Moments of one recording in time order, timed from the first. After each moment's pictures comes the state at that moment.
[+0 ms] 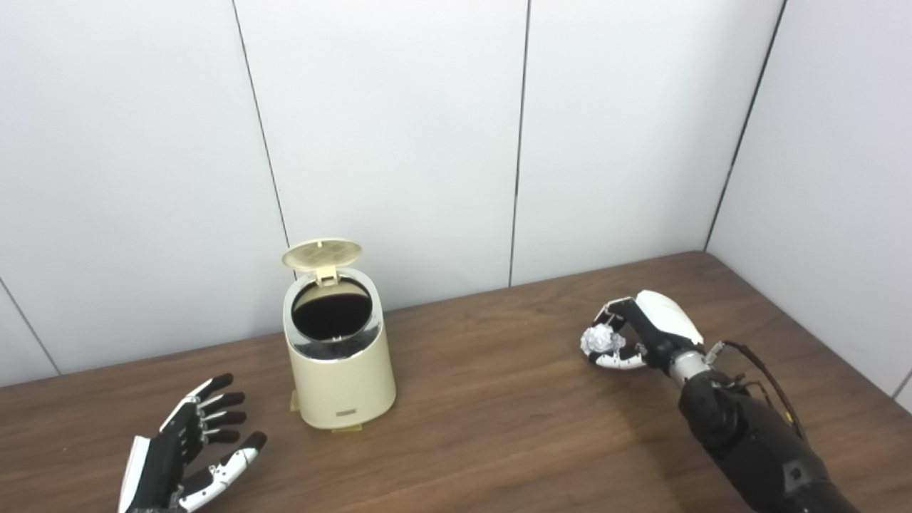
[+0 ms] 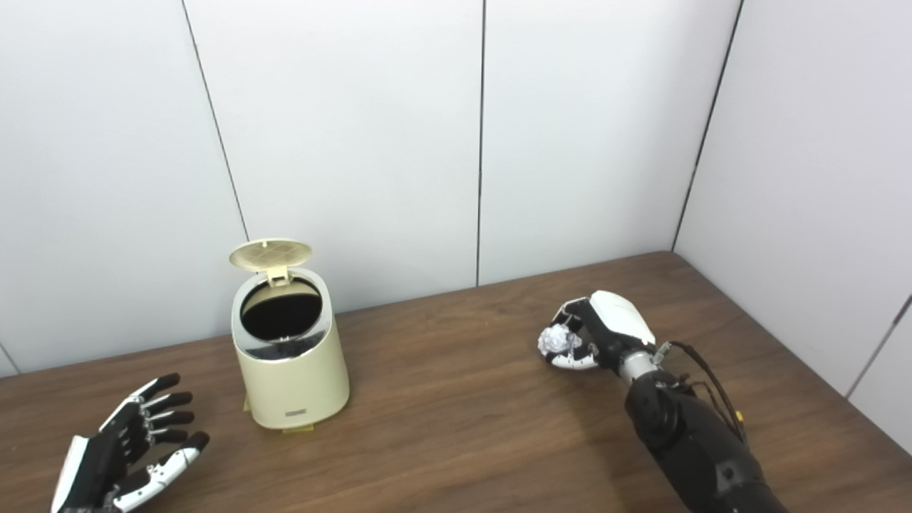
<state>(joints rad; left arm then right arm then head) -0.23 0.16 0.01 0.21 0.10 -0.22 -0.04 -0.41 -0.55 0.13 0.47 -0.54 0.03 -0.14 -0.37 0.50</state>
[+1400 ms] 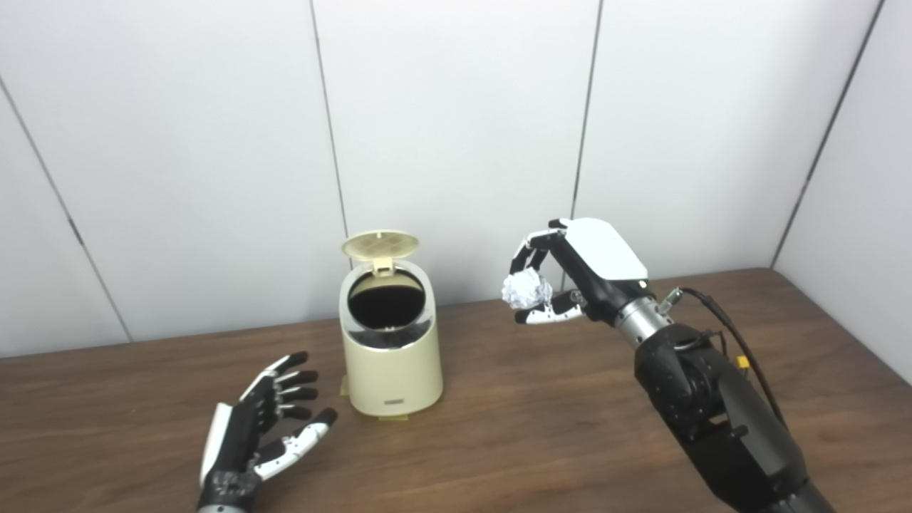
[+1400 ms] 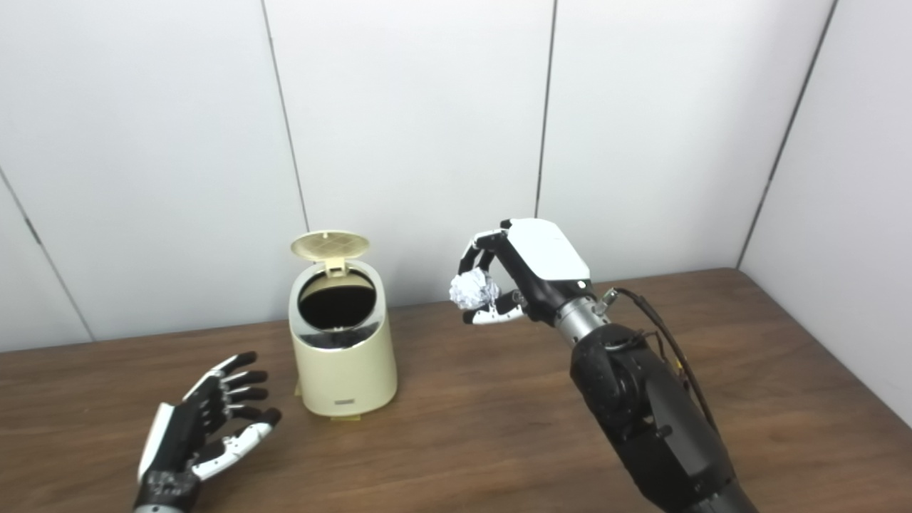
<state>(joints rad) -0.23 0.10 -0.02 0.21 0.12 -0.22 -0.04 -0.54 -0.38 0.20 -0.06 -0.73 0.11 0.09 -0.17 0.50</state>
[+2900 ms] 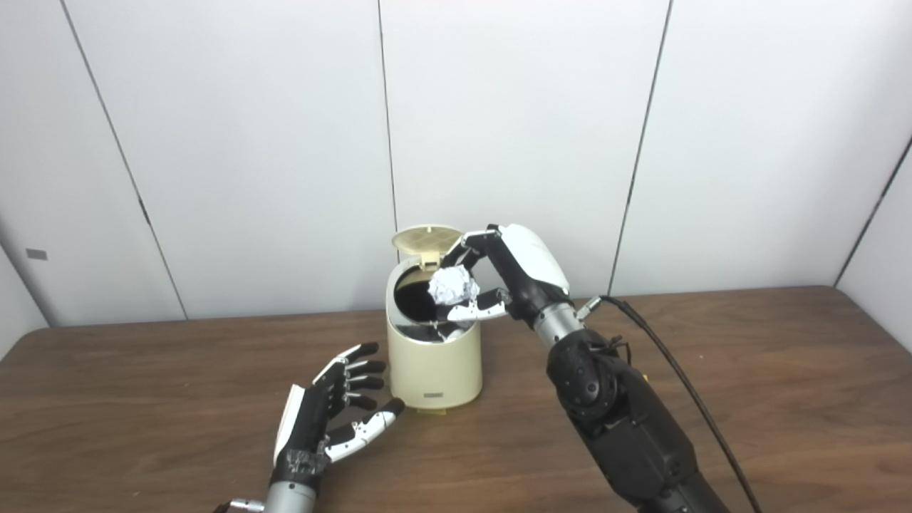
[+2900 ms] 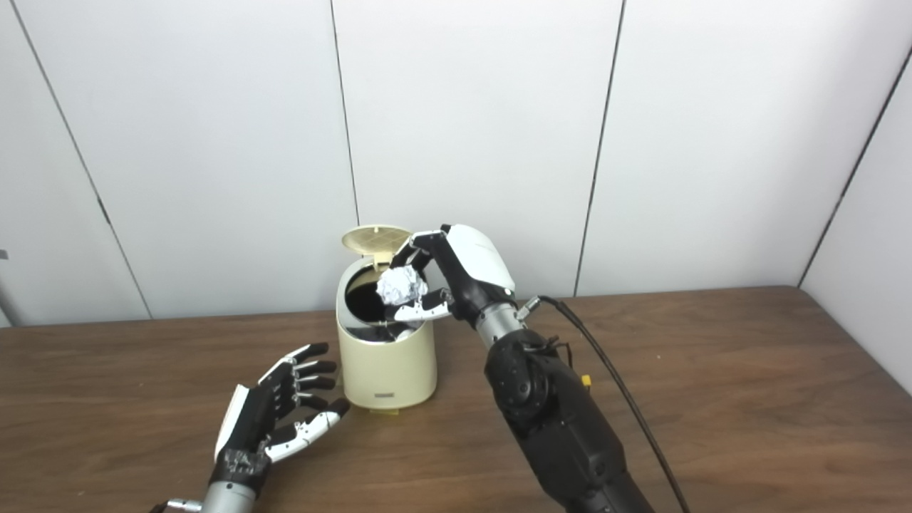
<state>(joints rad) -0.22 0.05 -0.06 0.18 0.16 -0.18 0.00 -0.69 -0.11 0.26 0.25 -0.62 0.10 0.01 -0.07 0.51</state>
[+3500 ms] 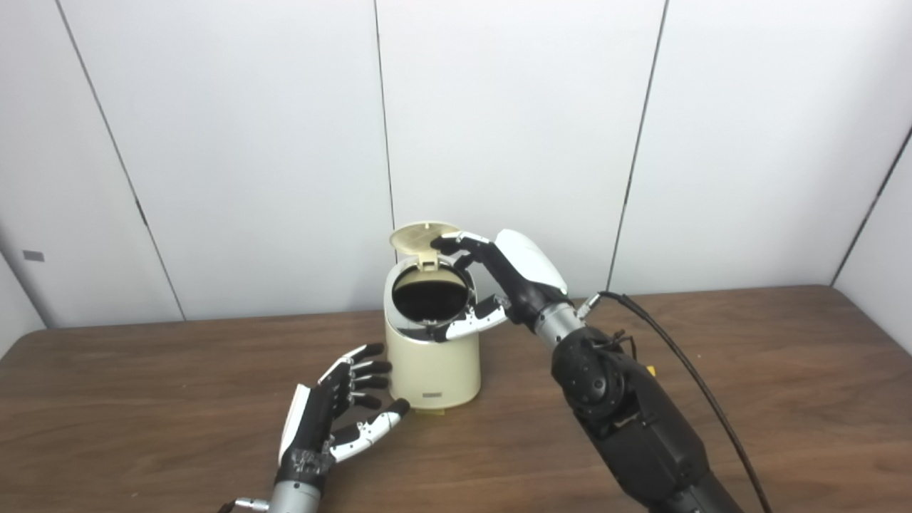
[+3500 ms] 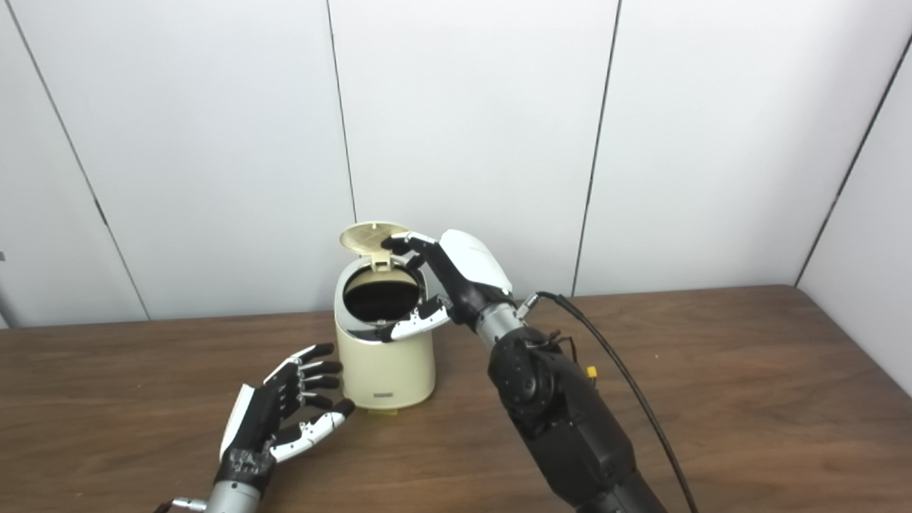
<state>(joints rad) -0.22 0.05 -0.06 0.18 0.16 -0.18 0.00 -0.68 -0.13 0.28 0.19 -0.62 0.18 0.08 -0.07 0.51</state>
